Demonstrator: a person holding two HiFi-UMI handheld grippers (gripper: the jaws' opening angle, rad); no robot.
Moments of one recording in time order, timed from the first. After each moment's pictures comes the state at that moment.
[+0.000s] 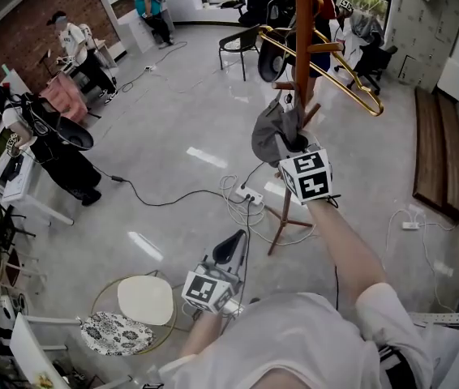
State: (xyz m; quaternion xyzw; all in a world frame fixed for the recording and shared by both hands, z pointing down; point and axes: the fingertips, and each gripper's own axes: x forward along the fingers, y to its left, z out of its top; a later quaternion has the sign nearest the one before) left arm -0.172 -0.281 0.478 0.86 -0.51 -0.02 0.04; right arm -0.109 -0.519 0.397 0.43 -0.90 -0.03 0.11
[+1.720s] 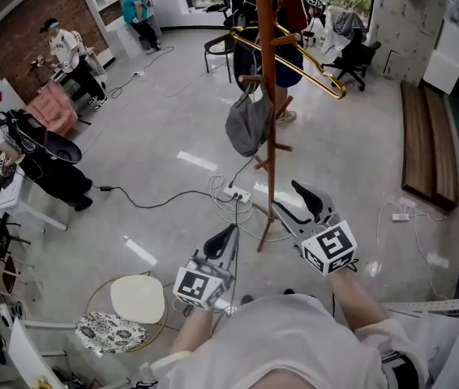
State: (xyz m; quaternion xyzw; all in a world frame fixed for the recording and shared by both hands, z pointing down) left arm -0.130 -0.257 0.455 0.87 -0.49 -0.01 0.01; right arm -0.028 -0.331 0.414 0.34 -0.94 -0.02 0.03
